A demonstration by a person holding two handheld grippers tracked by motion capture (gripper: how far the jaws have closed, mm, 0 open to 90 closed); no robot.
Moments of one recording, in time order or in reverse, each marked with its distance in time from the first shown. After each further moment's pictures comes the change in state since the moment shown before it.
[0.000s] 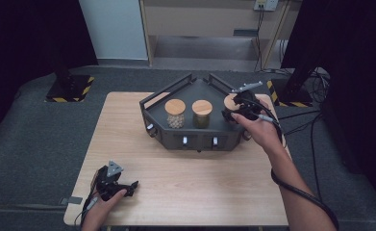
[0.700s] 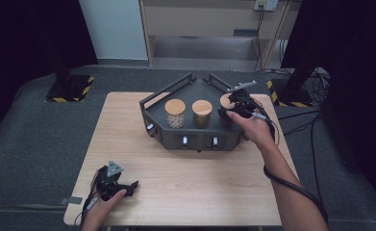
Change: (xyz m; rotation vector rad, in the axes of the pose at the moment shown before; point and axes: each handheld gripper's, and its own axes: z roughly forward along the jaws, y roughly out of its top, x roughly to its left) left arm 0.000 0.000 0.000 0.000 -0.001 0.001; right arm -0.001 0.004 0.024 0.007 0.005 0.023
